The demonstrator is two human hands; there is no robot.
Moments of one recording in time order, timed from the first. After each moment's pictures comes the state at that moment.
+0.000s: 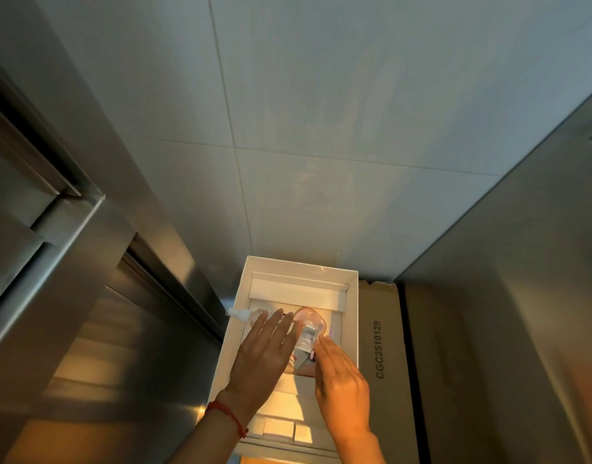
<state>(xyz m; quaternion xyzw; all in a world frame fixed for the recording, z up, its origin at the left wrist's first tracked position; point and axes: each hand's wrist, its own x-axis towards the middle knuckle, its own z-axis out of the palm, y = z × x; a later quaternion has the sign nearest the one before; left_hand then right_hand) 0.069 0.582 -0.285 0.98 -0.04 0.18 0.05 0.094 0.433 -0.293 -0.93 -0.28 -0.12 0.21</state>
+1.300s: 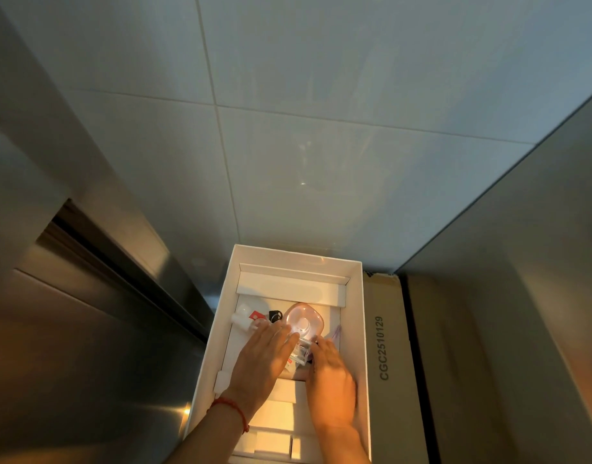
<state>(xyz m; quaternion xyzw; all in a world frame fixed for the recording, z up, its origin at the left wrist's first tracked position) 0.082 0.587 -0.385 0.98 -0.08 0.10 0.12 0.107 0.457 -0.347 -0.96 -0.13 0.11 0.22</state>
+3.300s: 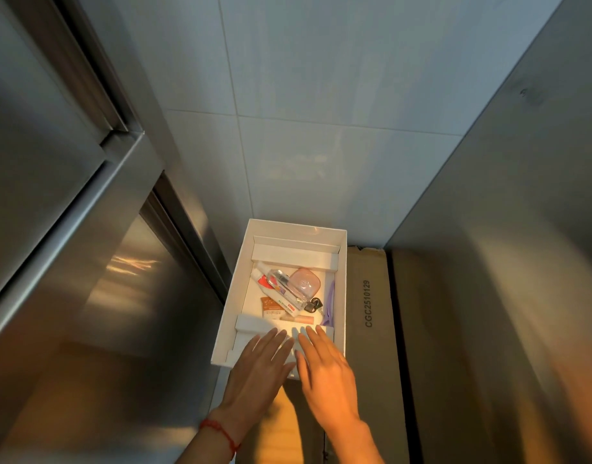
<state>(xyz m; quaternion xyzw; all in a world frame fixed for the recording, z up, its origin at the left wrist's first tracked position) -0.037 0.534 -0.280 0.99 -0.02 0.13 0.11 0.008 0.407 -0.266 -0.94 -0.28 -0.05 0.16</state>
